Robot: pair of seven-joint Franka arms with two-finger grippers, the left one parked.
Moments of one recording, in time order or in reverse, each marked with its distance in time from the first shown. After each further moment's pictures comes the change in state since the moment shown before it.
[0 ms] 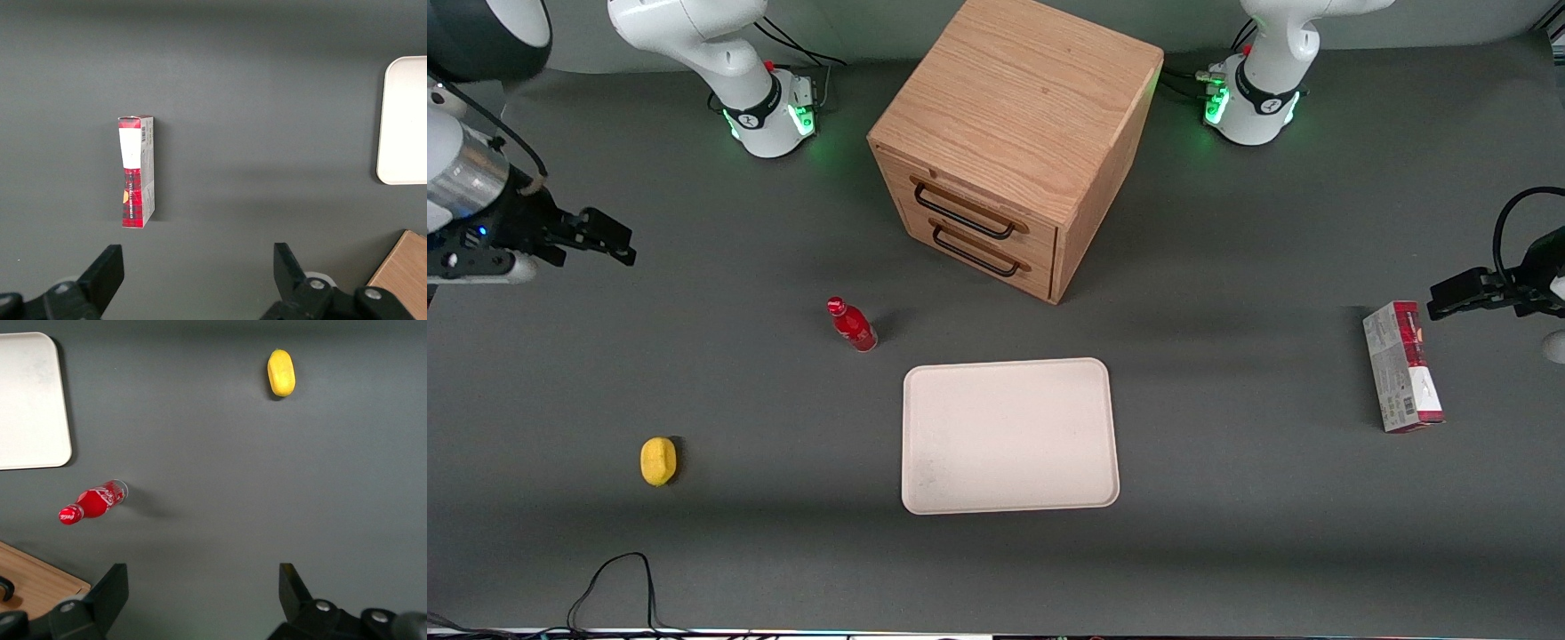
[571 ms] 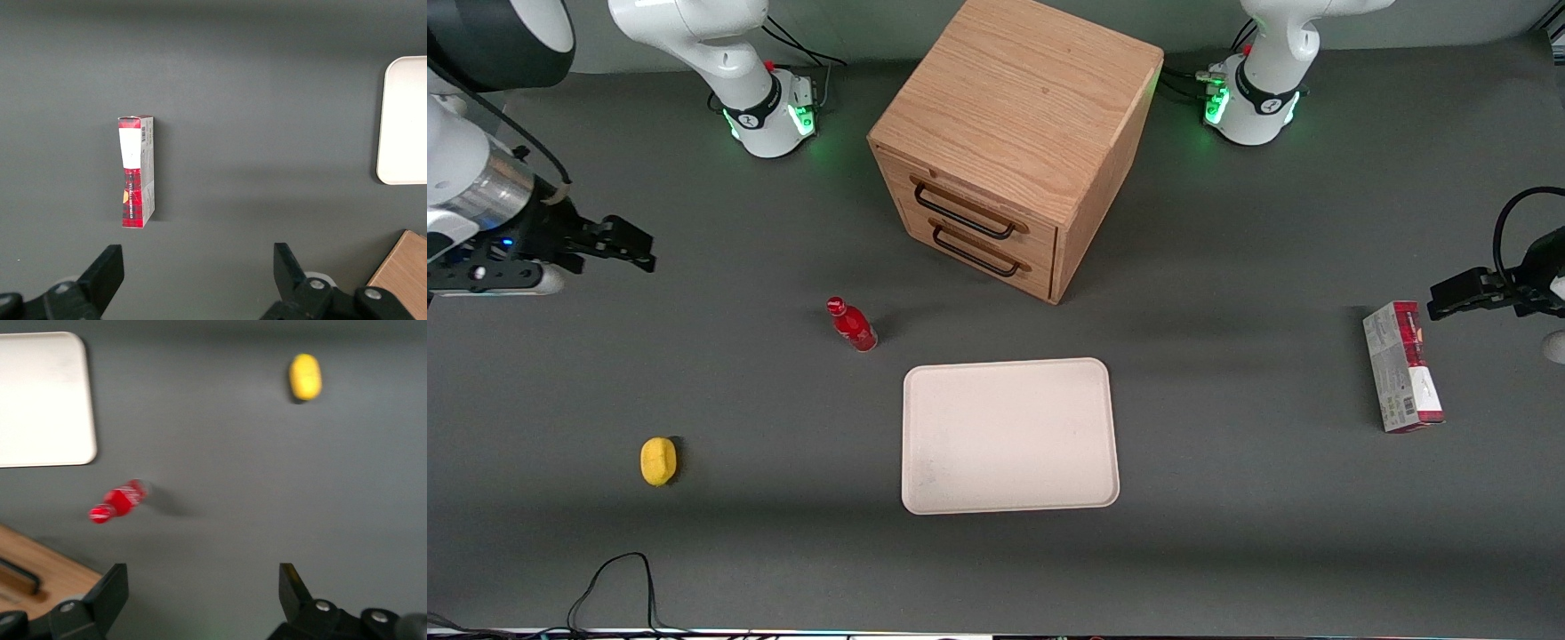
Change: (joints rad) arm -0.207 0.073 0.300 0.122 0.051 -0.062 0.059
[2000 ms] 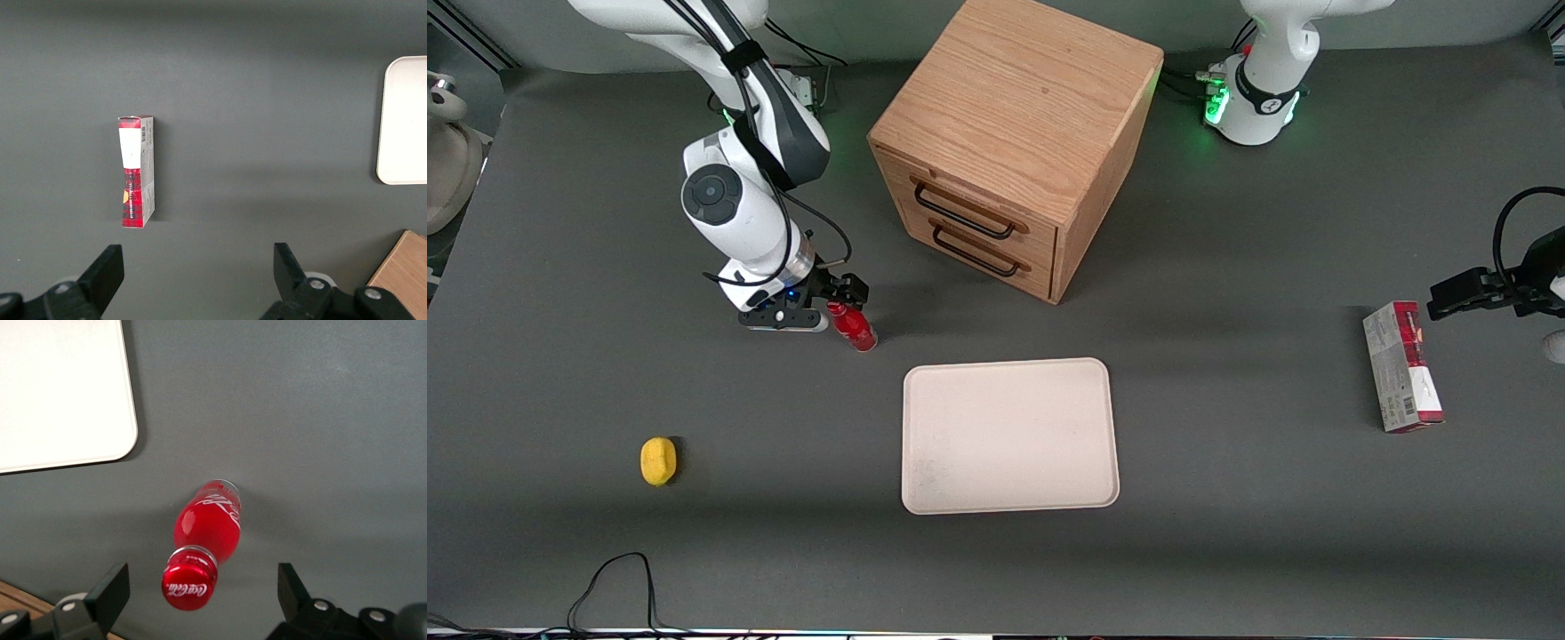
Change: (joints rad) arm -0.010 0.124 0.289 -0.561 0.008 0.737 0.343
